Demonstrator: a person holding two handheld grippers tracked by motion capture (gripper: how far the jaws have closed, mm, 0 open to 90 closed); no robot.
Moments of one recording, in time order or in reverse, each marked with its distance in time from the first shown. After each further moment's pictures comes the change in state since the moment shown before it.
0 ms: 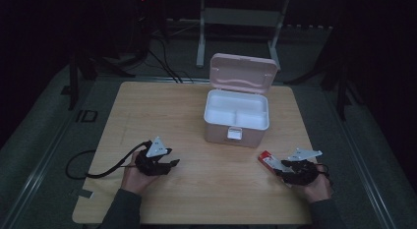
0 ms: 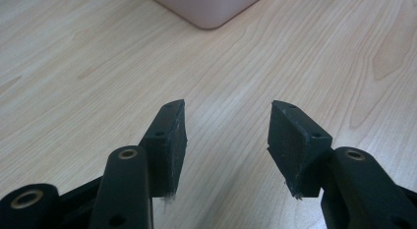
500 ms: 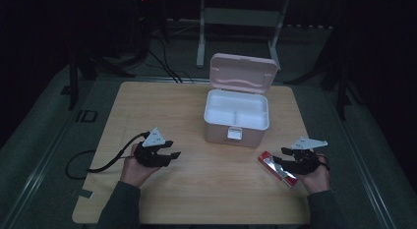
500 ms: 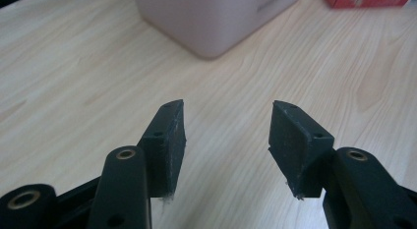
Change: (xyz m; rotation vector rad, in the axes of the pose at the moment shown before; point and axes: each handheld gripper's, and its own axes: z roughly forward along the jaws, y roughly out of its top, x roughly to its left) left arm 0.019 0.024 -0.008 -0.065 -0.062 -0.031; right arm -0.008 0.033 -0.013 -0.122 -0.023 0.040
